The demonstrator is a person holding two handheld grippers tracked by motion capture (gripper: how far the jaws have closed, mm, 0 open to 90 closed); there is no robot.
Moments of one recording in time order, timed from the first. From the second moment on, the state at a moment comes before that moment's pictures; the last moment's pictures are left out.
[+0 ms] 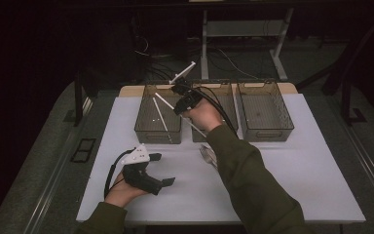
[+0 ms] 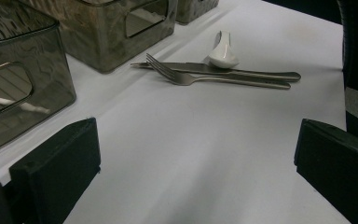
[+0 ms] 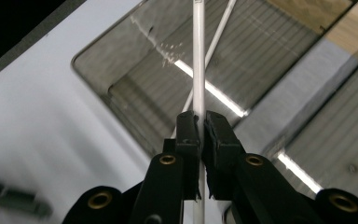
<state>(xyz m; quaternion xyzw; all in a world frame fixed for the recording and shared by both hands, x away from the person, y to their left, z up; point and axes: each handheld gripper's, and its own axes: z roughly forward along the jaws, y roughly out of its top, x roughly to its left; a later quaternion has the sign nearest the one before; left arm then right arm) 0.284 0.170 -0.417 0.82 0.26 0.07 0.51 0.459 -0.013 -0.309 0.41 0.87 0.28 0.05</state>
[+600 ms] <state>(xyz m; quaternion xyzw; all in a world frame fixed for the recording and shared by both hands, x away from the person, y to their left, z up) 0.284 0.169 -0.418 0.82 0.25 0.06 0.50 0.534 0.038 -0.332 0.47 0.83 0.27 0.07</state>
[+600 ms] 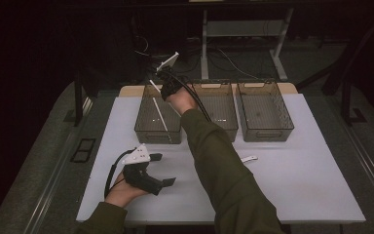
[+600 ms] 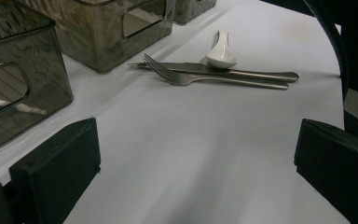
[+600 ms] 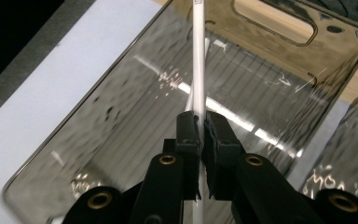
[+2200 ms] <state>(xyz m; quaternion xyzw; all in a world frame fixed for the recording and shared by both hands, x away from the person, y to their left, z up) 0.284 0.170 -0.416 0.83 0.25 0.07 0.50 0.474 -0.013 -0.319 0.35 0.87 0.35 0.06</state>
